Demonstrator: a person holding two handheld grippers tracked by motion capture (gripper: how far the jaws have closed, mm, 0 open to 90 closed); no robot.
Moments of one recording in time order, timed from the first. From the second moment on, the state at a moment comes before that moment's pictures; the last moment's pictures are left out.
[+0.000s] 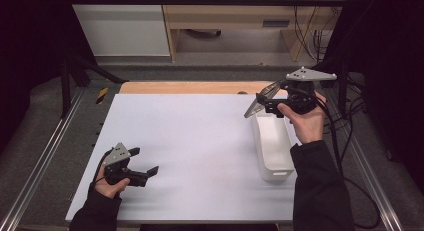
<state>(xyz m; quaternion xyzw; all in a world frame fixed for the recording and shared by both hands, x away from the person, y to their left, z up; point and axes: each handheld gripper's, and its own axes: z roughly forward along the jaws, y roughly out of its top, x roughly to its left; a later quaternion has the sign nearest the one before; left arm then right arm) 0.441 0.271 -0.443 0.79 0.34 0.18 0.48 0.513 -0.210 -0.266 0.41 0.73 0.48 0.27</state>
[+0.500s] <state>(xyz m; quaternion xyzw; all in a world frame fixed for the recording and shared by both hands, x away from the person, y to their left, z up) 0.442 0.271 -0.443 0.79 0.34 0.18 0.48 0.539 -0.219 -0.267 0.45 0.71 0.45 0.30</state>
